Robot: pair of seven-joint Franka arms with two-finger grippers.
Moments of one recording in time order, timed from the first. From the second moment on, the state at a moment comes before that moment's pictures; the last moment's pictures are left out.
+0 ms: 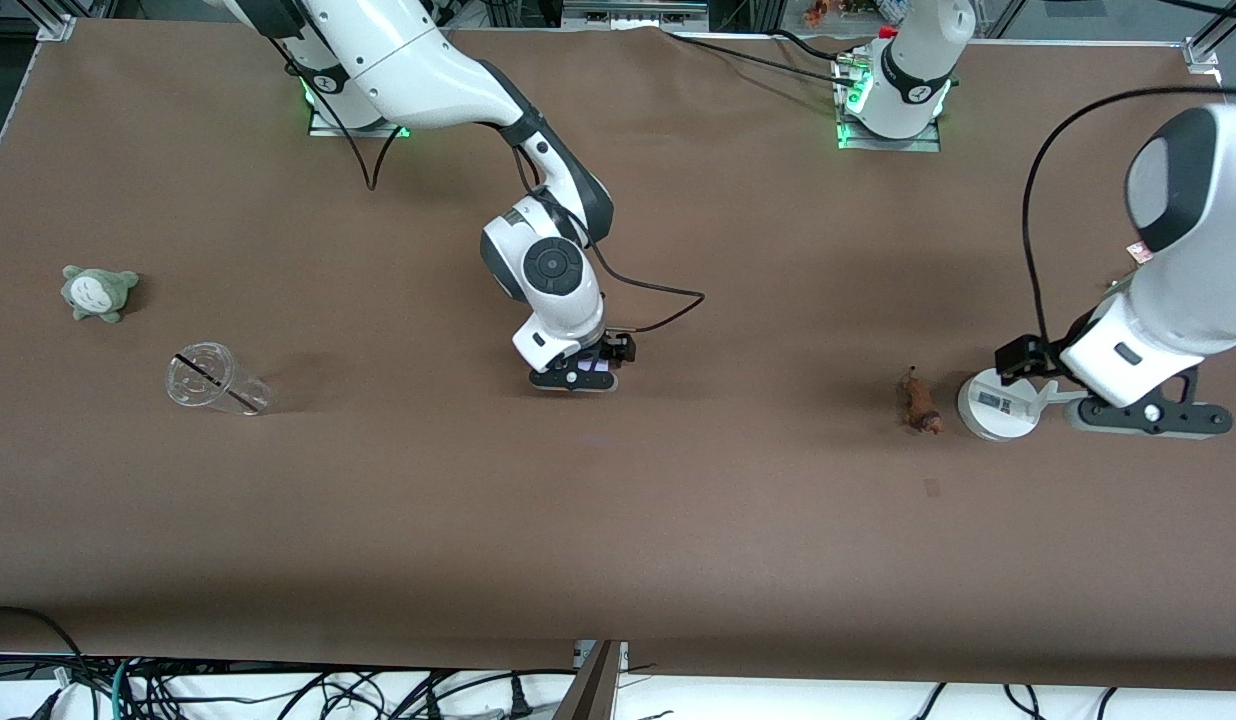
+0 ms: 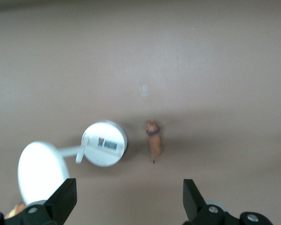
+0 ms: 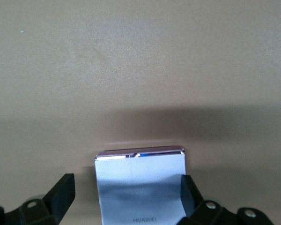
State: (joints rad) left arm -0.05 0.32 -0.02 -1.40 0.10 1.67 -0.01; right arm 0.71 0.81 0.01 -1.52 0.03 2.39 0.75
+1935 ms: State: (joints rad) left arm 0.07 0.02 -0.03 -1.65 0.03 1.68 0.09; right arm 0.69 0.82 -0.01 -1.51 0.02 2.42 0.67
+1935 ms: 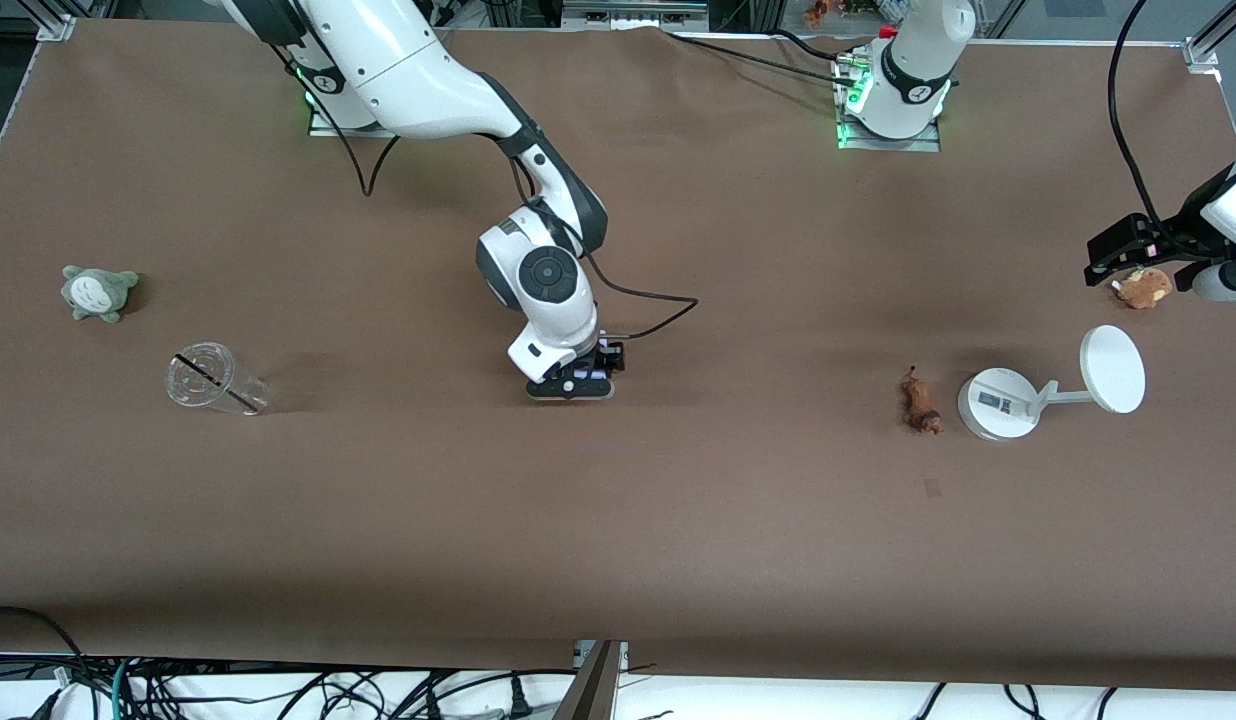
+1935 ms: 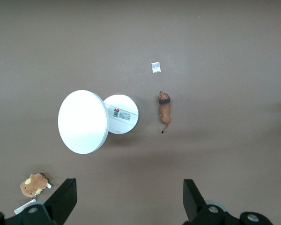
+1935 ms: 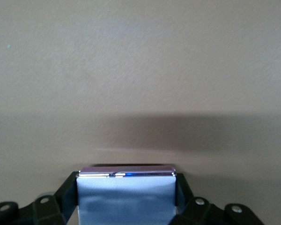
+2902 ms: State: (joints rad) left arm 0.07 0.02 -0.06 -1.64 0.03 1.67 0.09; right arm 0.56 0.51 -0.19 -1.73 0.02 2.20 0.30
